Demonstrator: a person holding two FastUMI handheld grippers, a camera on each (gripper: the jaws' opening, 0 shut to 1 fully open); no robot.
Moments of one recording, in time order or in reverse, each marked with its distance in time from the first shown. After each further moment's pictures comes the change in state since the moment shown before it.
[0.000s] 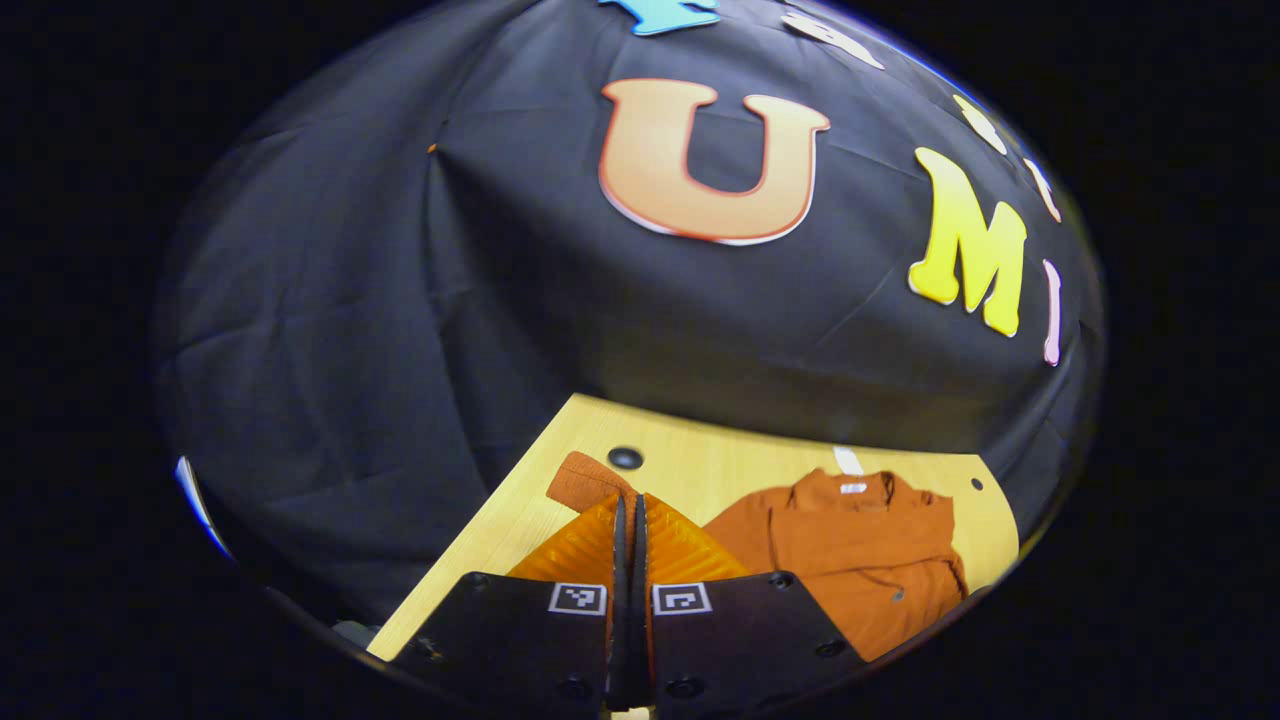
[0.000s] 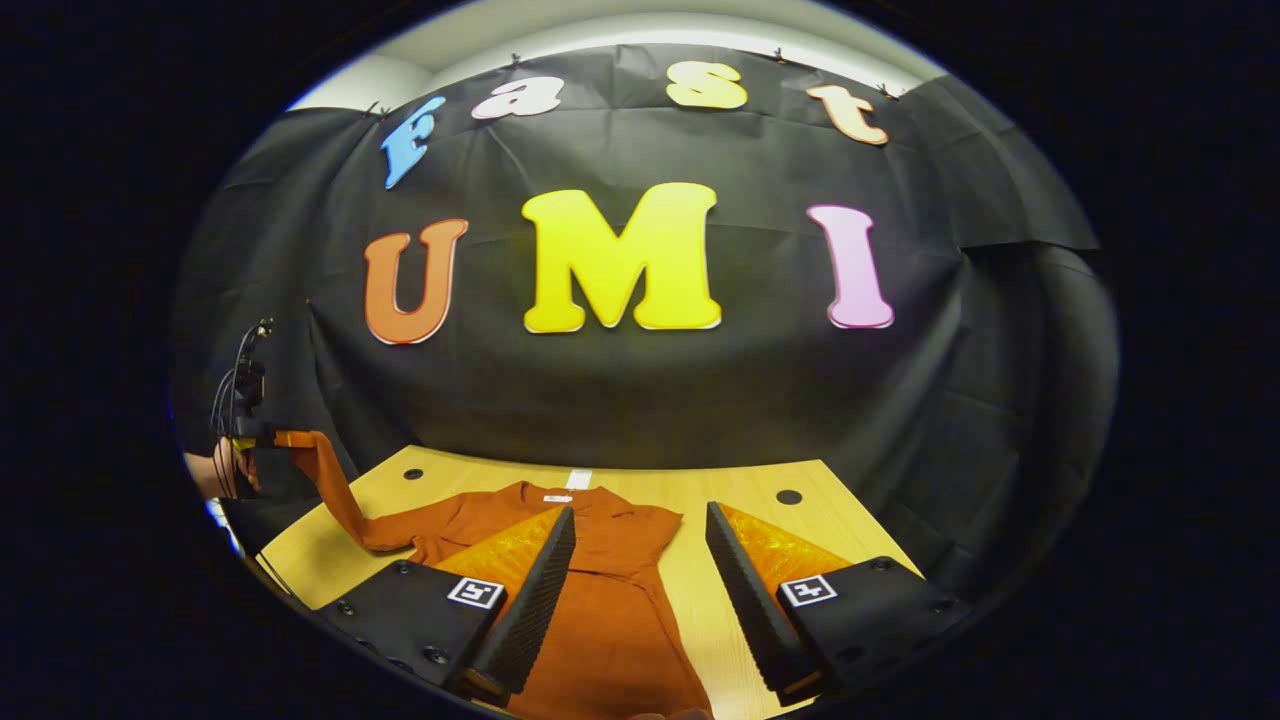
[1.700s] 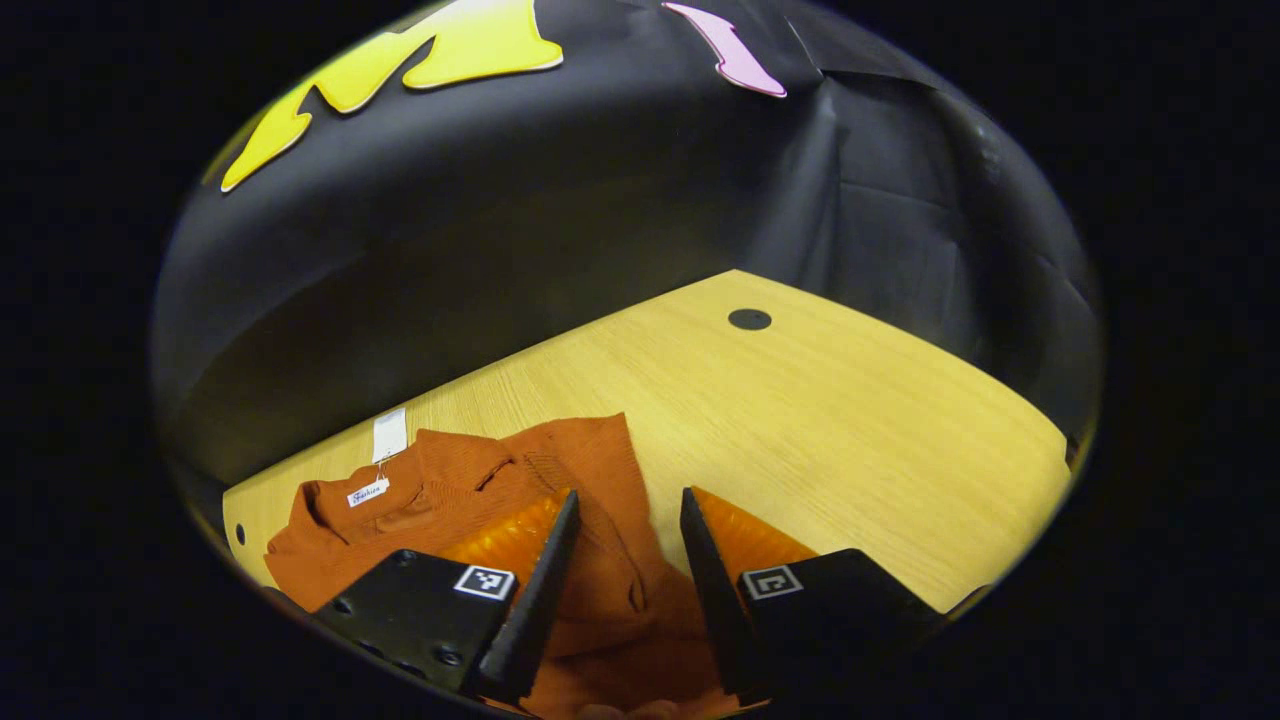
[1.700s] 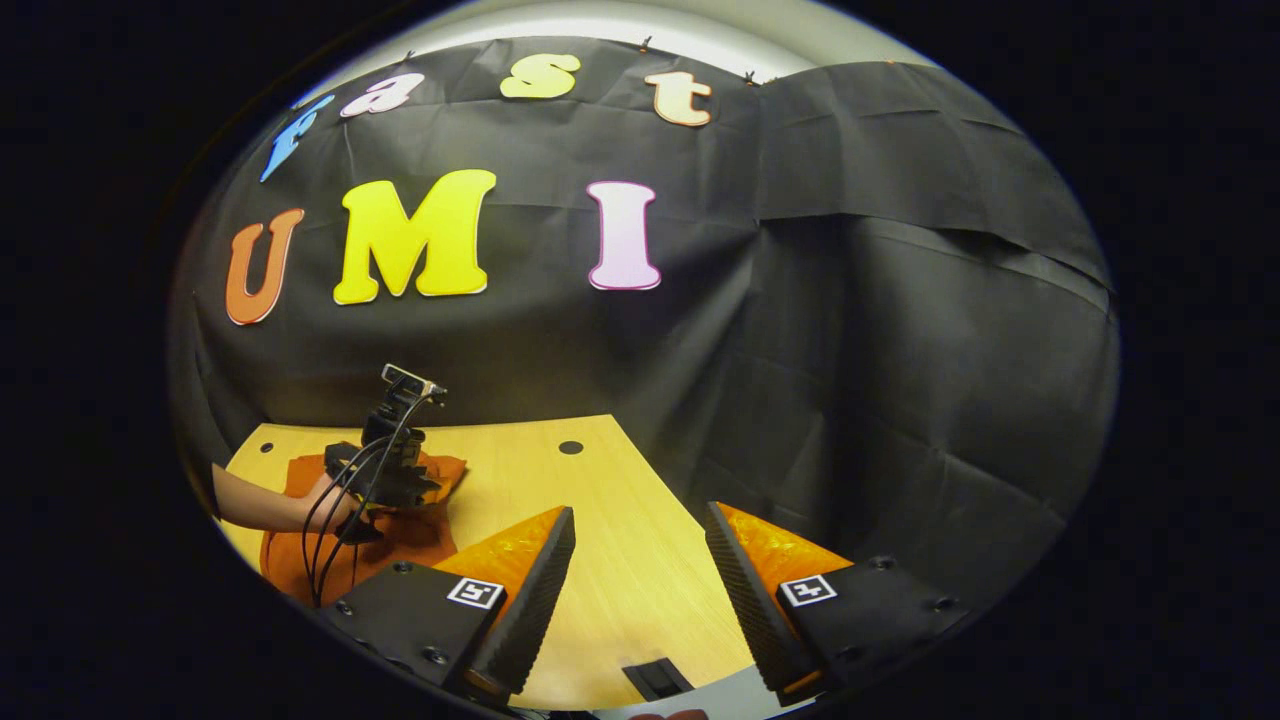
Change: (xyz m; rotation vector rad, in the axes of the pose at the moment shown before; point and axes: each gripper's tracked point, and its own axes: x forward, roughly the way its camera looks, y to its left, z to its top) left arm 0.091 -0.510 -0.200 0.515 0.180 -0.538; right arm -0.108 -0.202 -0.022 -0.008 0.066 -0.412
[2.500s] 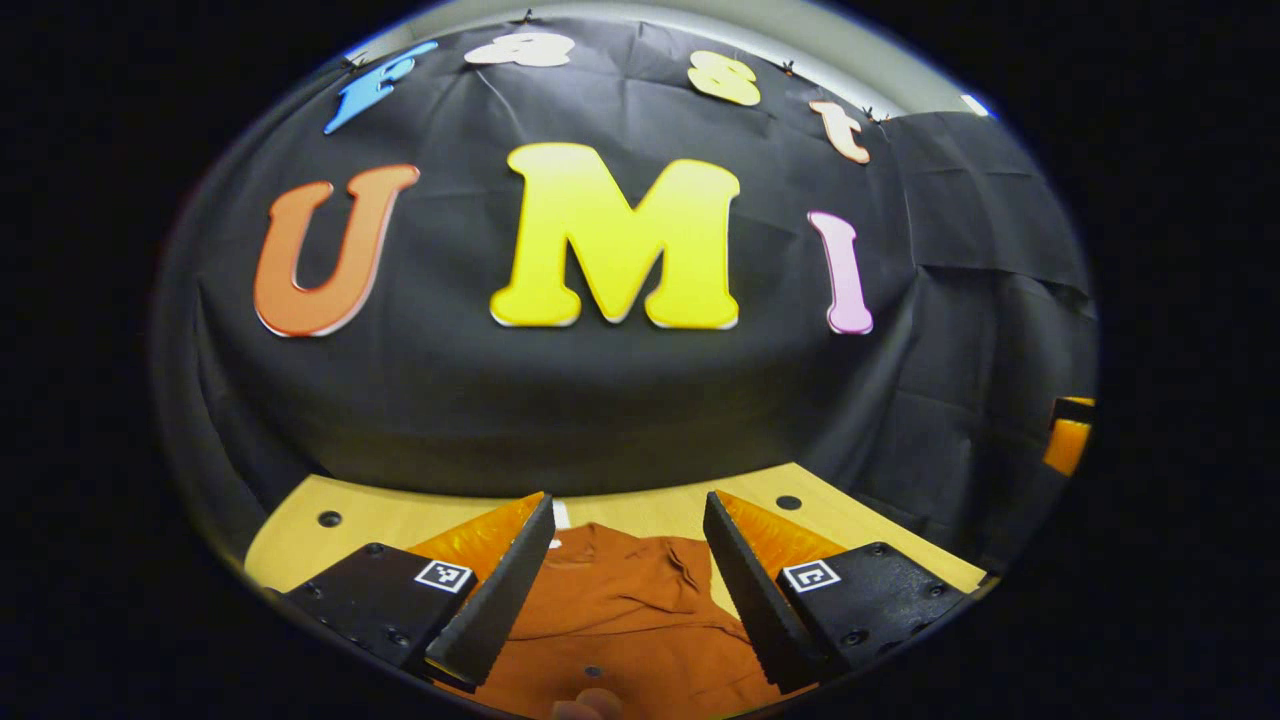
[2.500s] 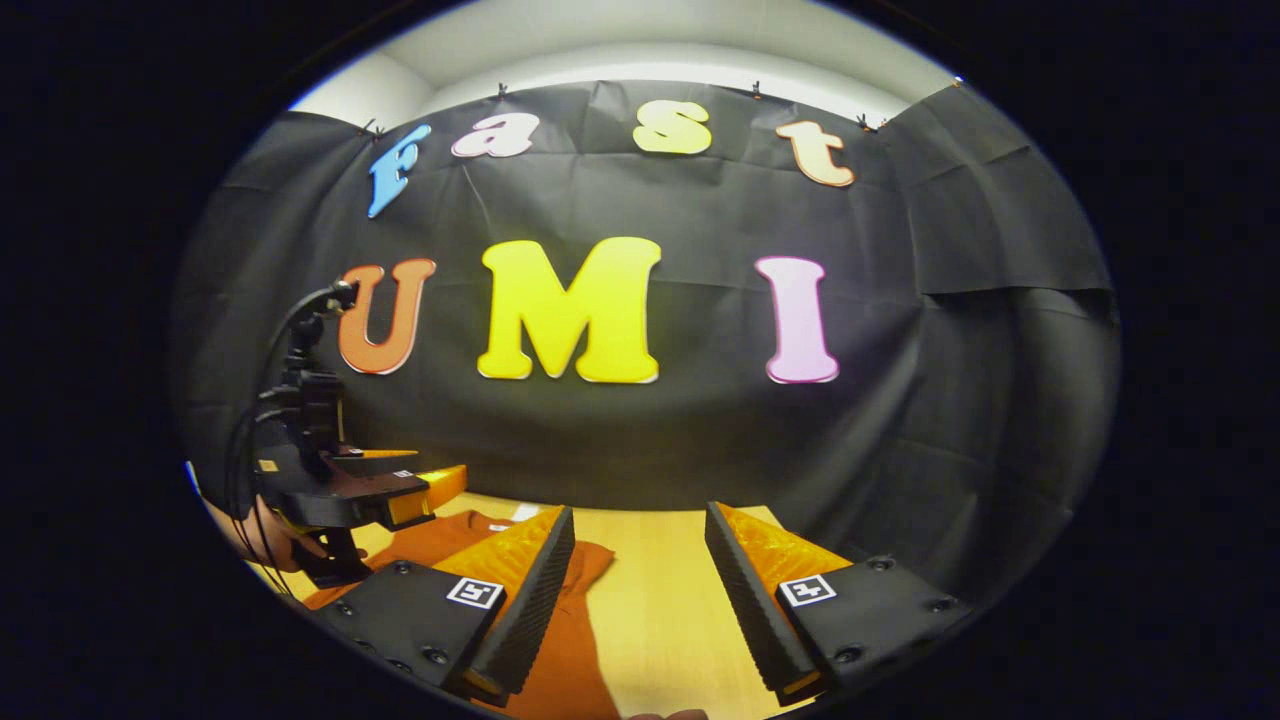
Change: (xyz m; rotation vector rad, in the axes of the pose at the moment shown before) left arm -0.304 0.106 0.119 -0.270 -0.435 0.258; right arm 0.025 0.185 0.088 -0.029 -0.235 0.428
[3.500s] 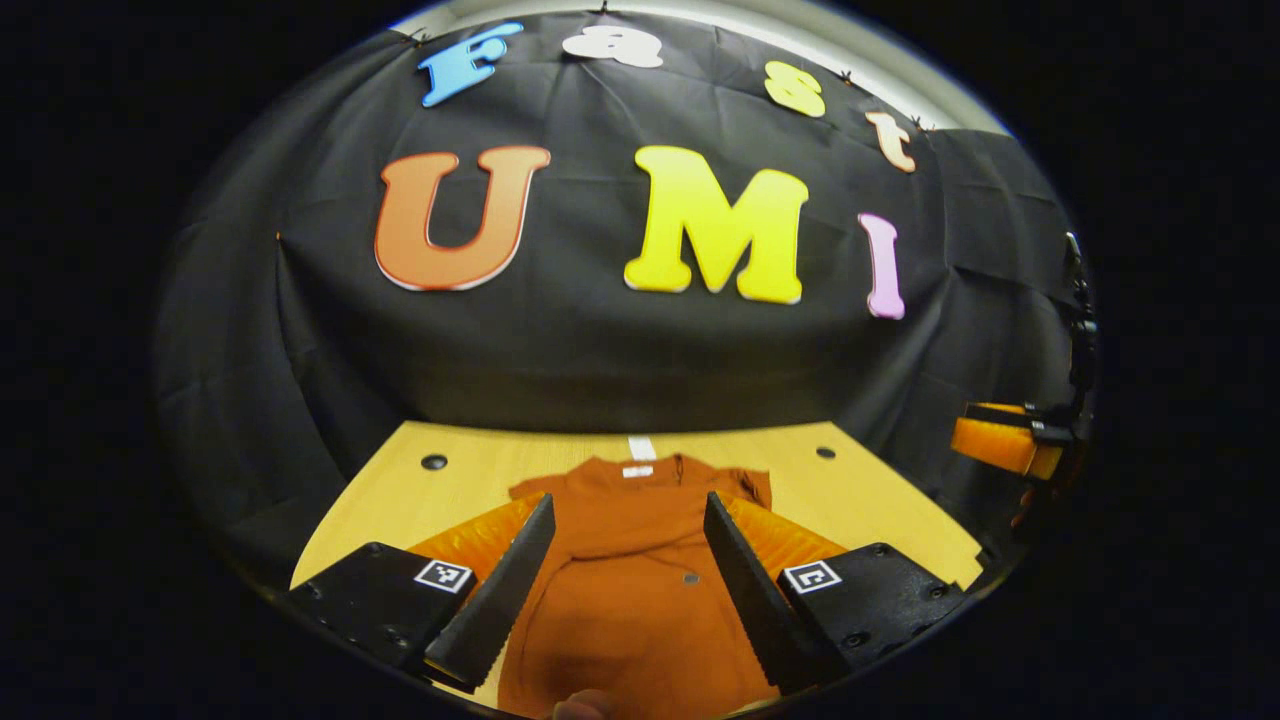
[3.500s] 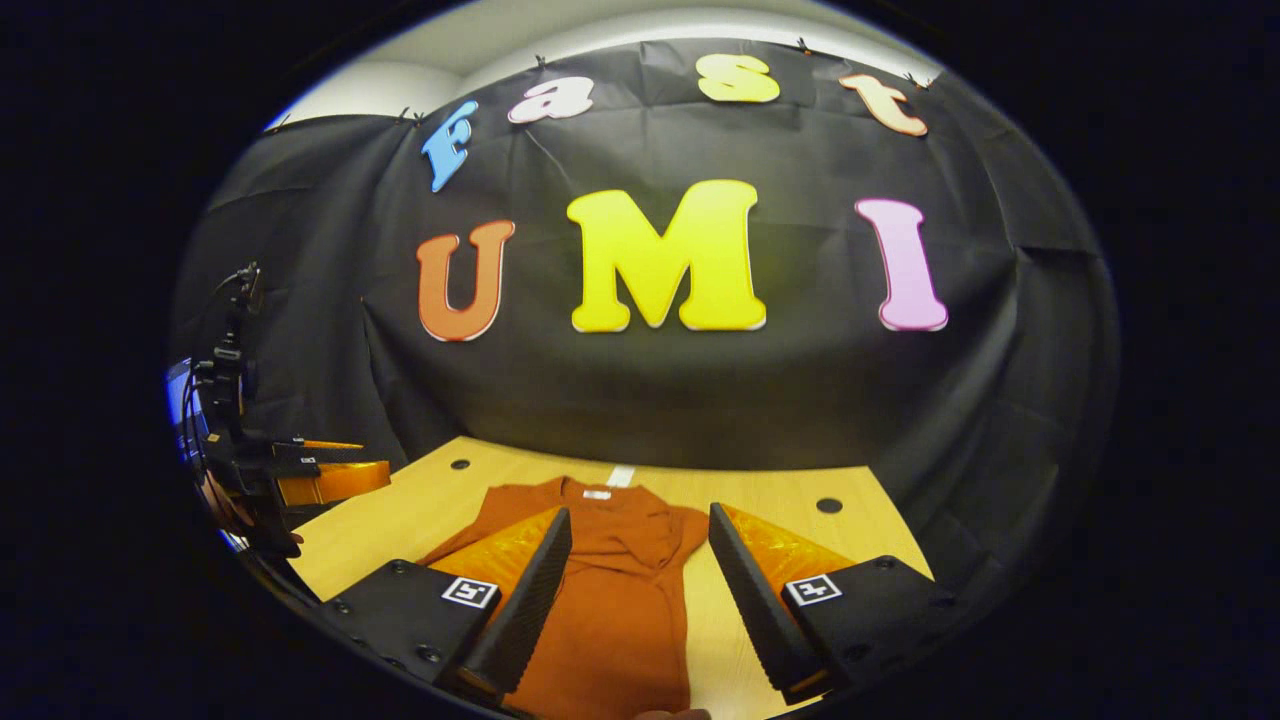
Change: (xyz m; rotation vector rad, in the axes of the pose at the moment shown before) left arm -0.140 0.106 -0.086 -0.051 0.270 0.065; right arm 0.001 0.053 -0.073 0.041 0.243 0.222
